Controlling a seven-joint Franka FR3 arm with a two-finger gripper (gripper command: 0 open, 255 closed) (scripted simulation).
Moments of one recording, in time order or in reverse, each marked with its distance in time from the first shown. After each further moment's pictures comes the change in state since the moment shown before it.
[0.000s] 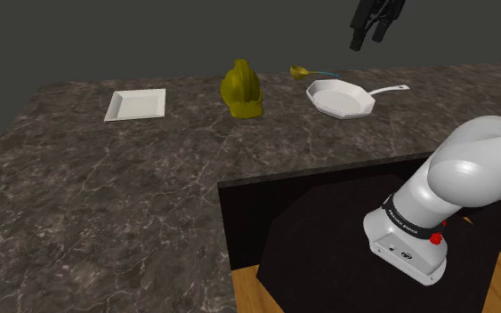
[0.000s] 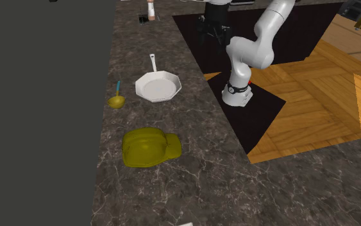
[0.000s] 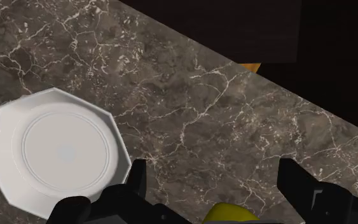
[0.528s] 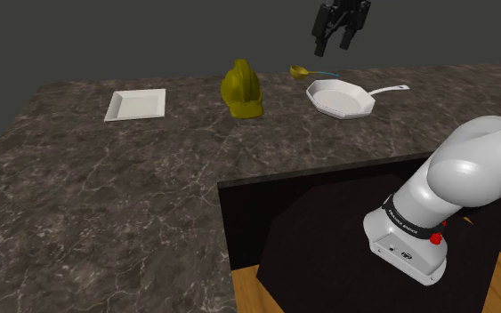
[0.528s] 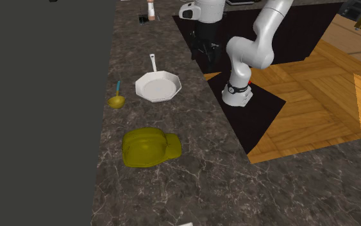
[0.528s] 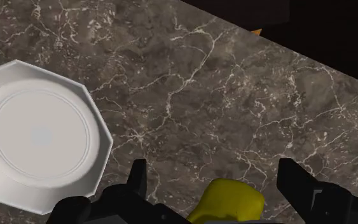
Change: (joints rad) arm -0.007 0.182 0.045 0.029 0.040 0.162 0.110
